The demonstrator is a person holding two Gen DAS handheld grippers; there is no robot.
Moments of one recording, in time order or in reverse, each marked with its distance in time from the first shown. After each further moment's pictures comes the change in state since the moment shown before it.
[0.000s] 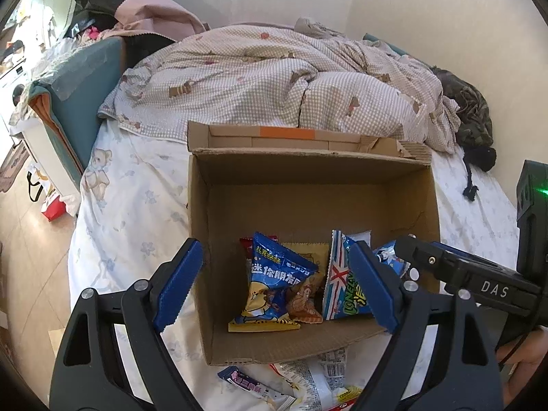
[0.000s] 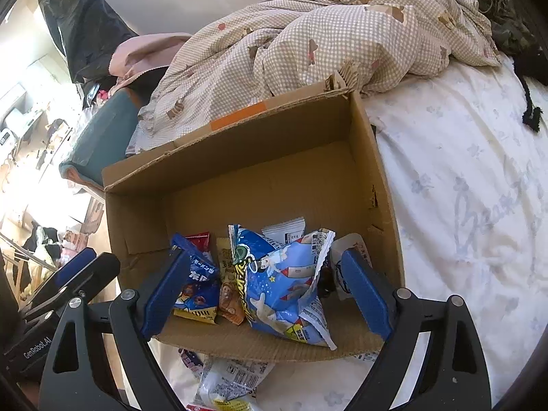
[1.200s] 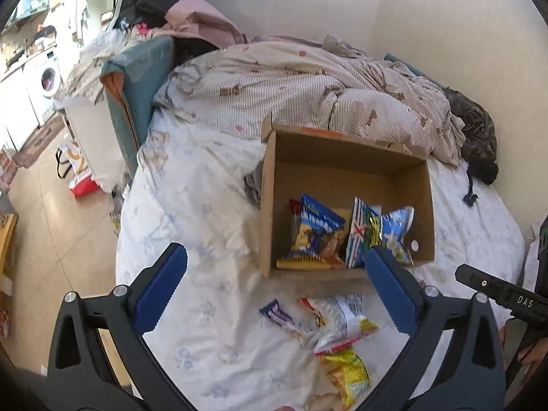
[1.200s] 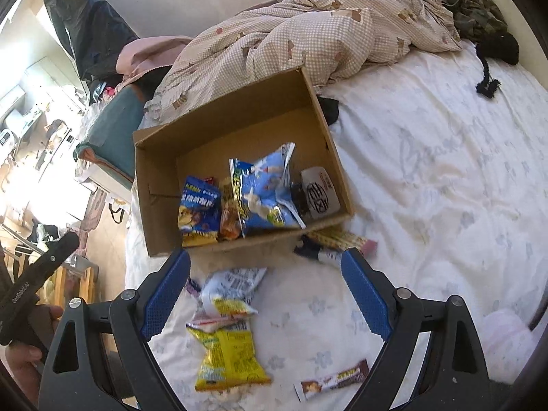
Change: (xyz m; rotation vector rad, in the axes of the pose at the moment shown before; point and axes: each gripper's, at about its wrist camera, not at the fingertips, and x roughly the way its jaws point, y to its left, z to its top) left arm -0.098 0.044 -0.060 -0.091 -0.034 0.059; right arm -0.094 -0.008 -0.084 0.019 0.000 -0.027
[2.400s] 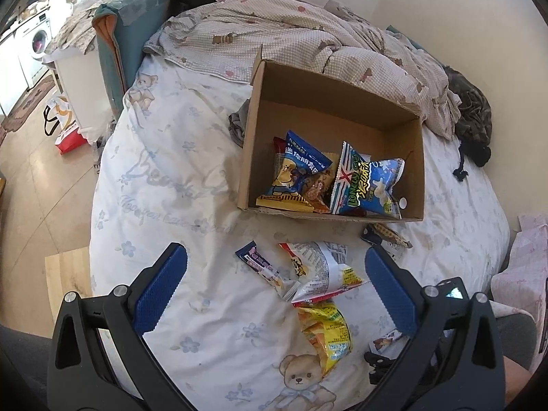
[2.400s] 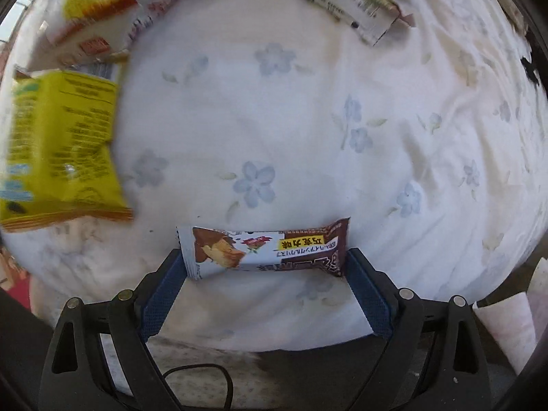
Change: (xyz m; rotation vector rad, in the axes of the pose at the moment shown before) left arm 0.013 -0.009 -0.037 -0.057 0.164 -0.054; right arm 0.122 -0.017 -0.129 -0.332 0.773 -0.393
